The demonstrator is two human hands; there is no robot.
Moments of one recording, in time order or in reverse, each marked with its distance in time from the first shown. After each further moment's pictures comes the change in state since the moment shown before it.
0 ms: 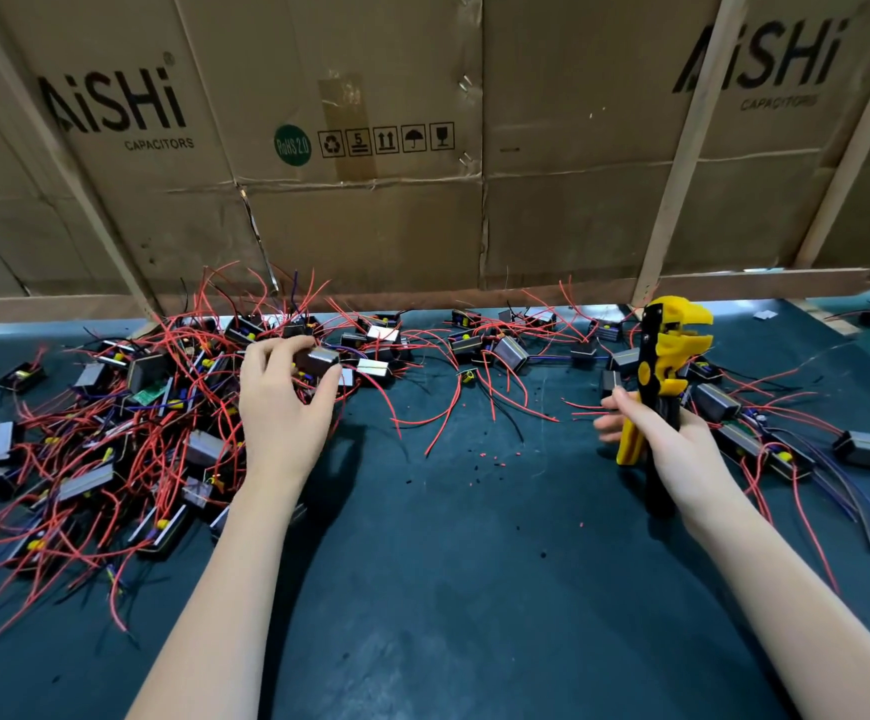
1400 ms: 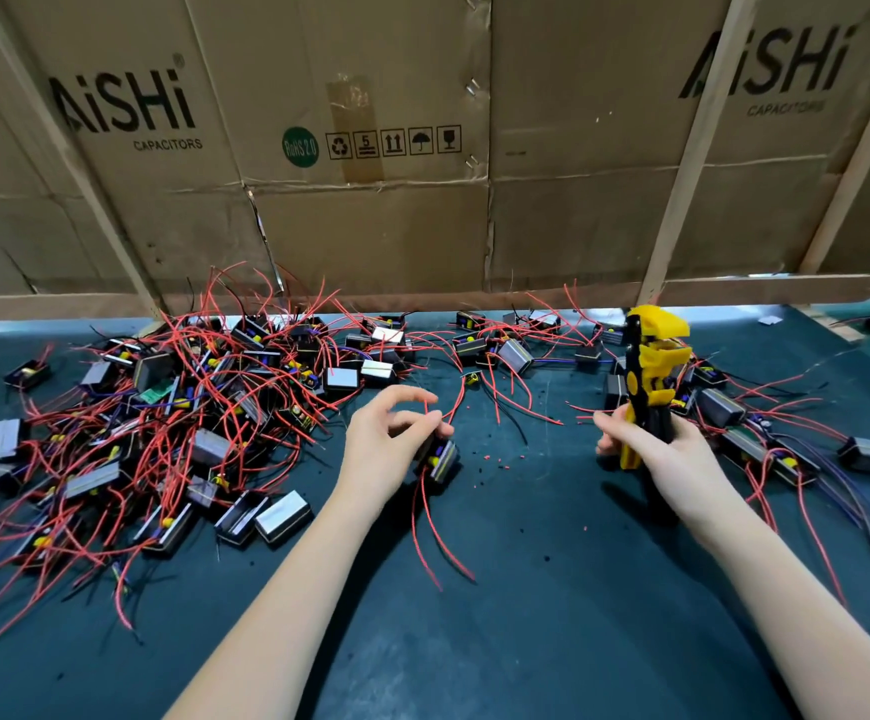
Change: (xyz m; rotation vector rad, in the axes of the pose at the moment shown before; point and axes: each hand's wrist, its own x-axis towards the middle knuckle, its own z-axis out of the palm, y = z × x) left_hand -0.044 0.049 0.034 -0.528 -0.500 -0.425; right_hand -0.005 0.001 -0.001 -0.096 -0.098 -0.021
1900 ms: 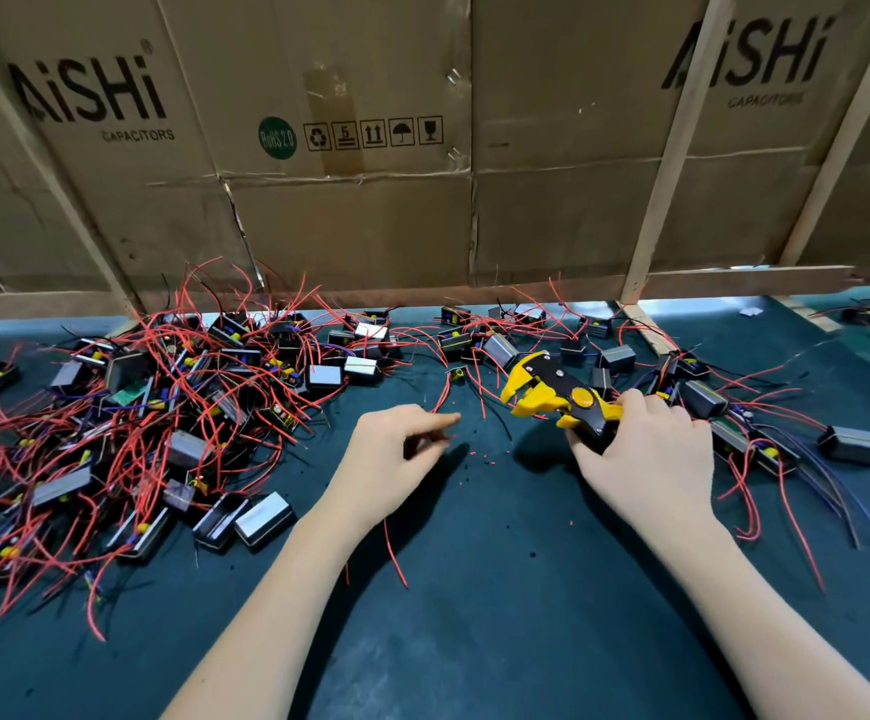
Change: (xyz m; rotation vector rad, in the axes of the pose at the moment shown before) left_hand -0.005 0.000 0.001 0.489 -0.183 0.478; right_hand 0.002 0.012 0.015 -1.257 0.391 -0.346
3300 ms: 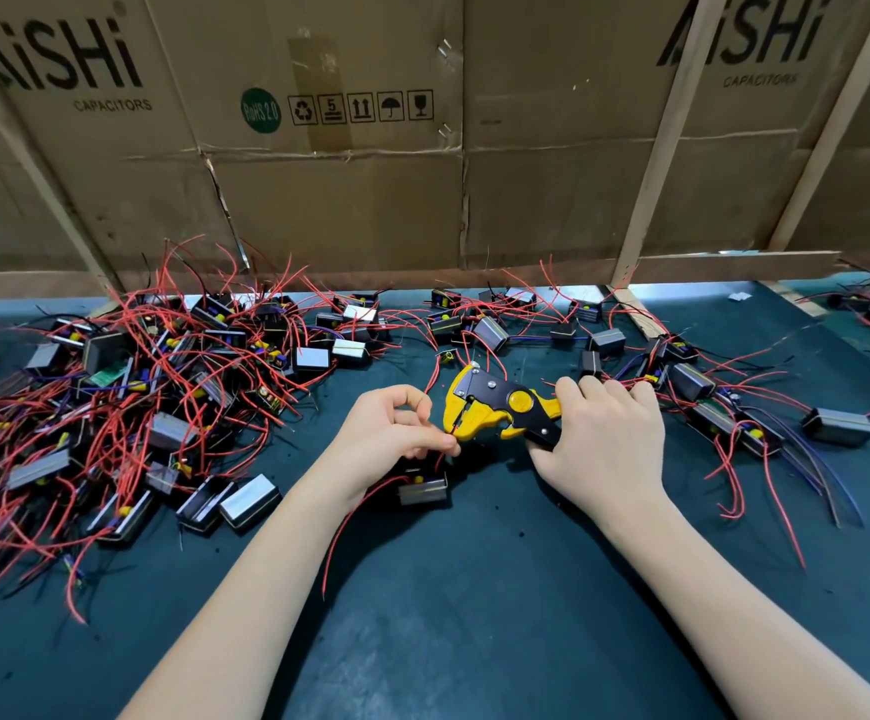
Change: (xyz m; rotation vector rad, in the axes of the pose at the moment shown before) left_hand 0.005 0.019 -0.007 -0.620 -0.189 -0.494; right_hand -0.007 -0.021 0.000 -0.108 0.079 -0.282
